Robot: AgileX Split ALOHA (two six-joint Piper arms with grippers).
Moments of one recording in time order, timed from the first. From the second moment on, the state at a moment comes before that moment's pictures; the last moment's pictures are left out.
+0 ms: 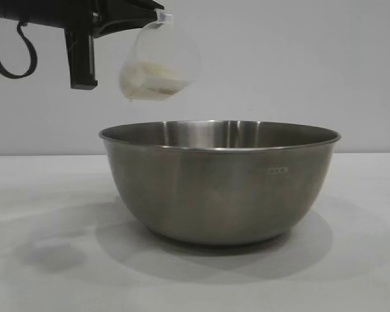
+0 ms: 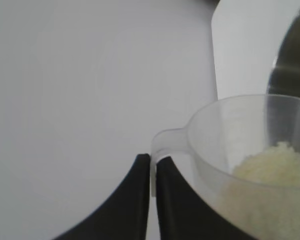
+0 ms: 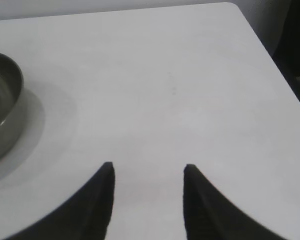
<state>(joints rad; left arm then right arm) -0.30 1.78 -0.69 0.78 -1.13 1.15 -0.07 0.01 -0.49 0.06 1.14 -0.01</state>
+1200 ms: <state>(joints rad) -0.36 1.78 -0.69 0.89 -1.13 1.48 -0.07 0.01 -0.49 0.06 1.14 -0.01</state>
